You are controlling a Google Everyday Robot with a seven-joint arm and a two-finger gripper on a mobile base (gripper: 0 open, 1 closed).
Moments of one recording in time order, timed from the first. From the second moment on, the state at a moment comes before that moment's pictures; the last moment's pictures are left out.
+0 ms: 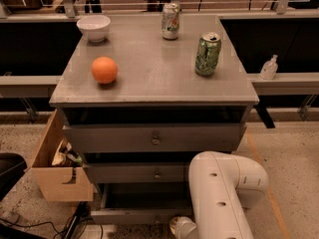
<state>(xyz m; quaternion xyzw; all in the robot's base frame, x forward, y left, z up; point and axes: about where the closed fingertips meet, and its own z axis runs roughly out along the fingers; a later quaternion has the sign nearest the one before) 0.481 -0.075 0.128 -0.56 0.76 -0.03 0.34</state>
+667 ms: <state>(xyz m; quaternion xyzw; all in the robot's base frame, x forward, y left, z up) 0.494 -0.078 0.133 -0.56 0.75 -0.04 0.35</state>
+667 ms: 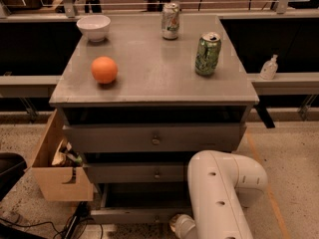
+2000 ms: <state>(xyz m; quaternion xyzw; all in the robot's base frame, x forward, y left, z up) 0.492 -0.078 0.133 -0.56 0.75 -0.04 0.35</state>
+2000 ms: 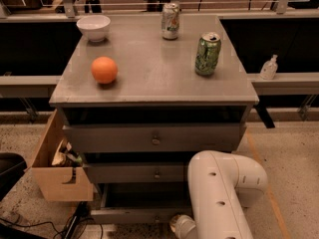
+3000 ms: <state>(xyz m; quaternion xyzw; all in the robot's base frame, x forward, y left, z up) 0.492 -0.078 0.133 -0.56 0.75 -0.04 0.35</state>
